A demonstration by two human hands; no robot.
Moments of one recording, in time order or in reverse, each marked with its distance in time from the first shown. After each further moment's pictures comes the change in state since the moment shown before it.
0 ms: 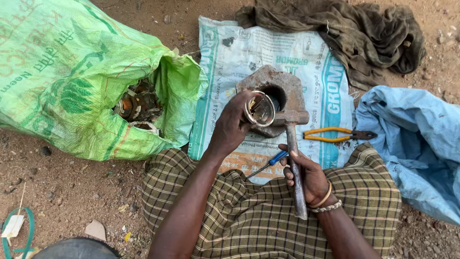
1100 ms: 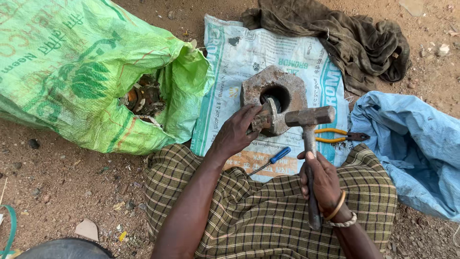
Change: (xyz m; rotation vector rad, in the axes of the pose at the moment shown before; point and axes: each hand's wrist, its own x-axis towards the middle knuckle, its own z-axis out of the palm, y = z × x) left_hand -0.014 -0.009 -0.004 0.067 -0.191 -0.008; right_hand -0.054 -0.013 0.061 -0.668 0.328 -0.274
